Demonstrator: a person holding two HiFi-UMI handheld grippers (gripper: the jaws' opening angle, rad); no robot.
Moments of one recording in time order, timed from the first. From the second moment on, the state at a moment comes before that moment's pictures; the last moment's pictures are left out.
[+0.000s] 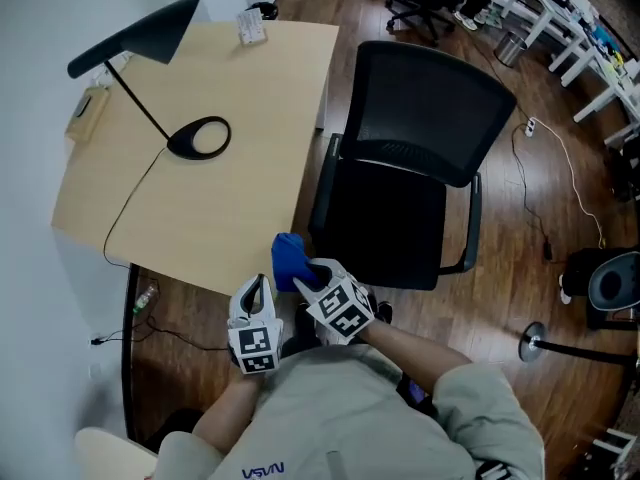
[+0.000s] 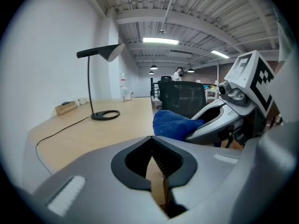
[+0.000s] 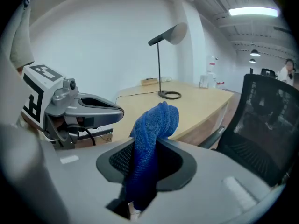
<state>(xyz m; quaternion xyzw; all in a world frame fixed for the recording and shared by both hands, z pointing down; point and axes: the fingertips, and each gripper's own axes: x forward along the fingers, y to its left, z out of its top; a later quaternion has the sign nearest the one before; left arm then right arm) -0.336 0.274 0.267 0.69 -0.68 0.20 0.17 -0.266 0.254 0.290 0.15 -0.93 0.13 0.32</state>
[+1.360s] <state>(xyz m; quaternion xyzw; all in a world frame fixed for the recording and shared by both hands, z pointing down) -0.451 0.300 0.244 0.65 -0.72 0.12 0.19 -0.387 0.239 0.294 0.15 -0.92 0.10 0.35</state>
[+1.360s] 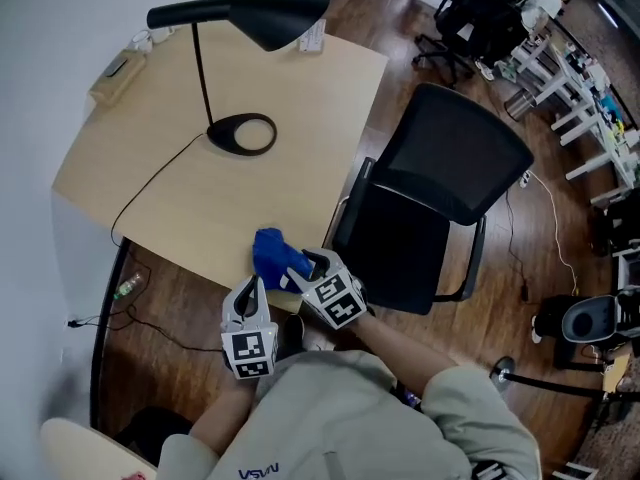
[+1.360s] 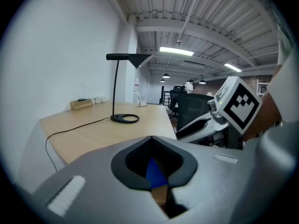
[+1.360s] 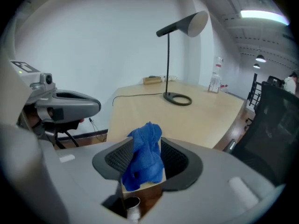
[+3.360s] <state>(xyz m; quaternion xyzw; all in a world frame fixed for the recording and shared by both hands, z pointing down) -0.008 0.446 0.116 0.84 -0.53 0.09 0.09 0.102 0.456 0.116 0.52 -0.85 0.11 0.05</state>
